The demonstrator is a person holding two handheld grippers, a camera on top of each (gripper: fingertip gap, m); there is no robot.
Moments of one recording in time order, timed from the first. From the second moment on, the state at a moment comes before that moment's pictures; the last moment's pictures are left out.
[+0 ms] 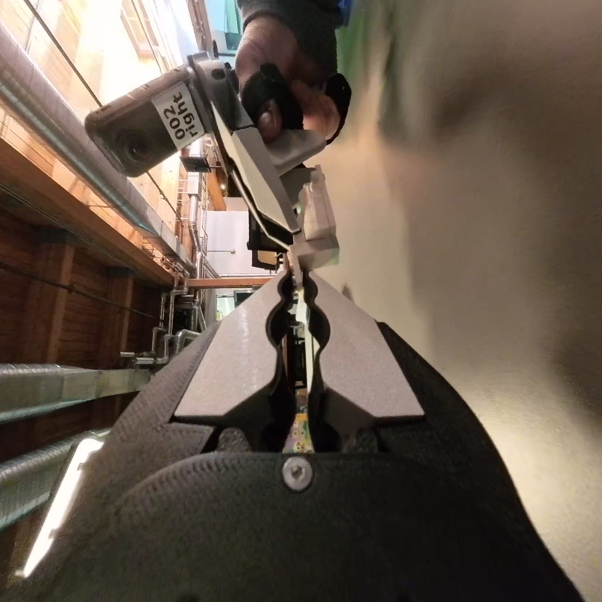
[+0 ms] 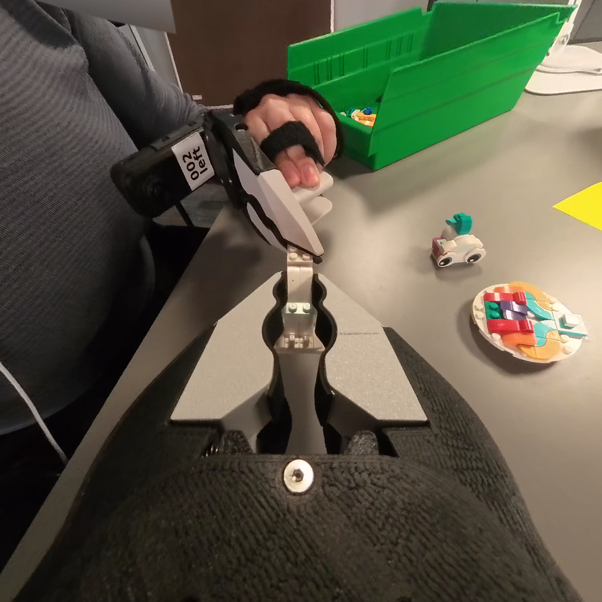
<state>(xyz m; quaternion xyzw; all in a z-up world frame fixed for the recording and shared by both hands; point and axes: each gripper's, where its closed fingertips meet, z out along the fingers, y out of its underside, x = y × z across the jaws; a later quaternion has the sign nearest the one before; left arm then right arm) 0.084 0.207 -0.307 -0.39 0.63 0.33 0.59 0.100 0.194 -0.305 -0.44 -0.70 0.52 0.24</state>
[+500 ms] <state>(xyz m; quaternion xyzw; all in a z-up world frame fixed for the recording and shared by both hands) 0.046 0.232 -0.313 -0.56 0.53 0.22 0.60 0.103 0.261 -0.309 -0.50 -0.66 0.46 0.33</state>
